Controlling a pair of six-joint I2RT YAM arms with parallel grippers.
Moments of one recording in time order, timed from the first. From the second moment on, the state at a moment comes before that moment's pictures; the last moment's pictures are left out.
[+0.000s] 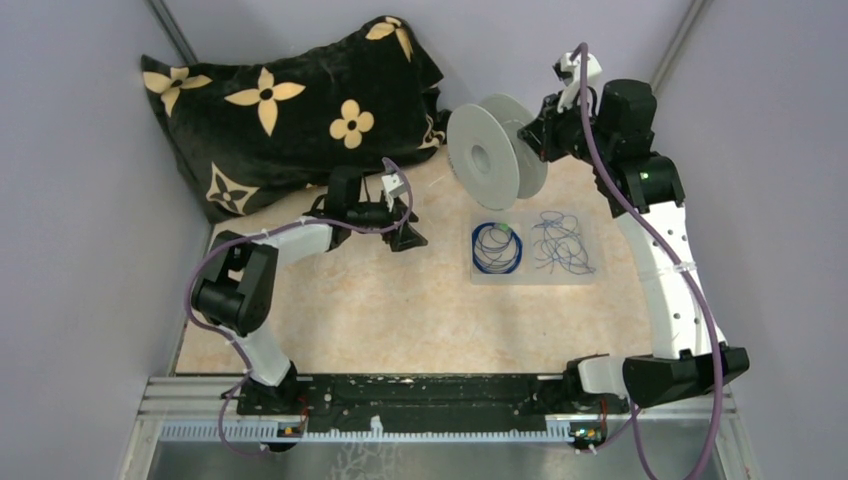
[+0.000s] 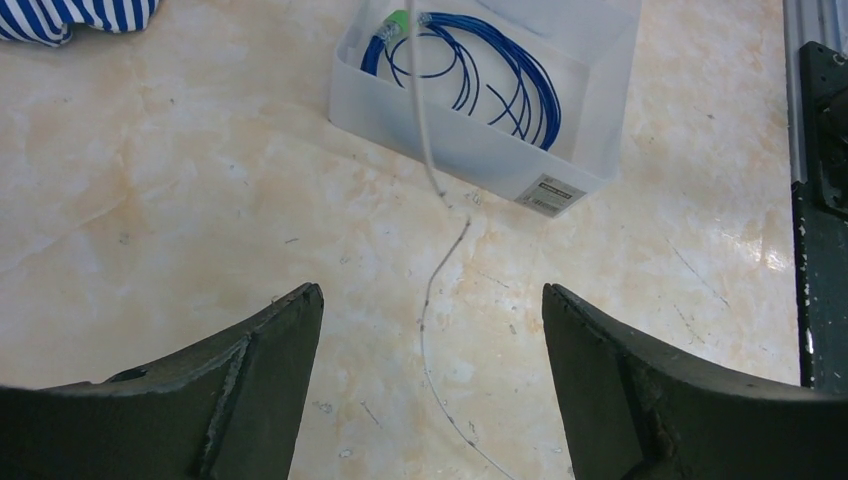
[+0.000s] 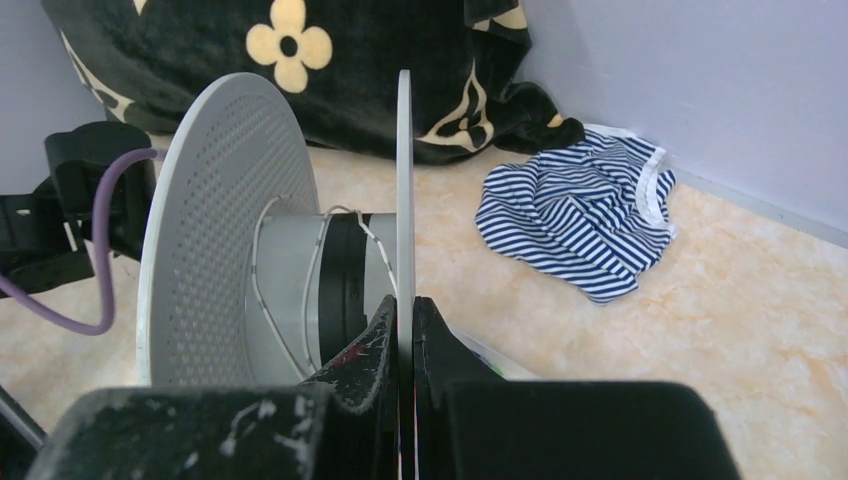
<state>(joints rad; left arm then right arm) -0.40 1.74 1.01 0.21 0.88 0.19 0.19 1.30 1.65 -0.63 -0.39 -0.01</state>
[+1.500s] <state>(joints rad) -0.45 1.92 0.99 0.42 1.06 0.10 0.19 1.32 1.82 -0.72 -0.30 0.01</state>
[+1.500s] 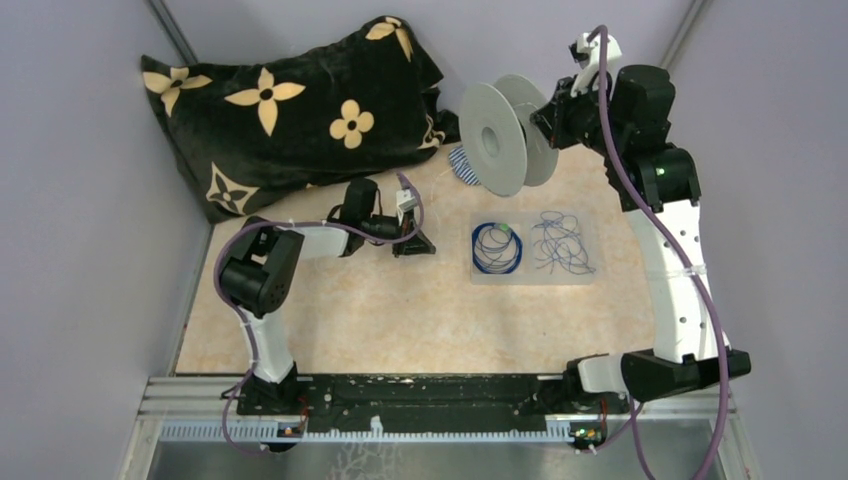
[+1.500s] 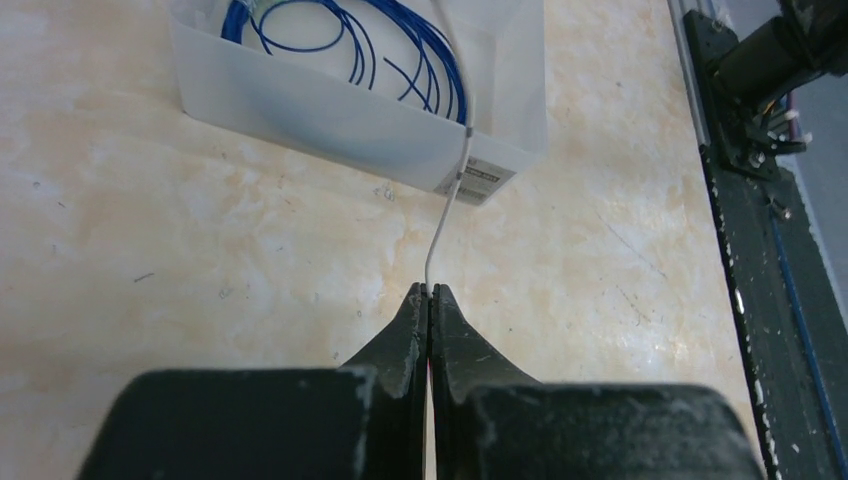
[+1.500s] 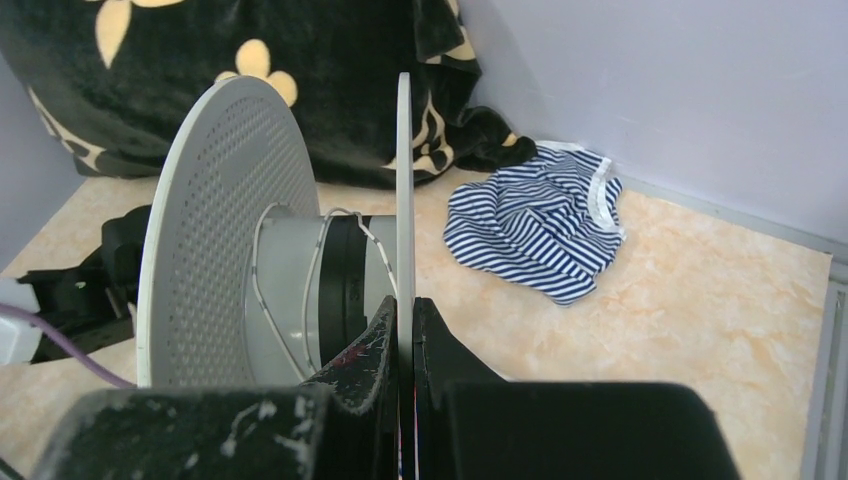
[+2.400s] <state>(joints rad) -0.86 1.72 1.34 -0.48 0.74 0.77 0.18 1.43 1.54 -0.45 0.05 0.06</state>
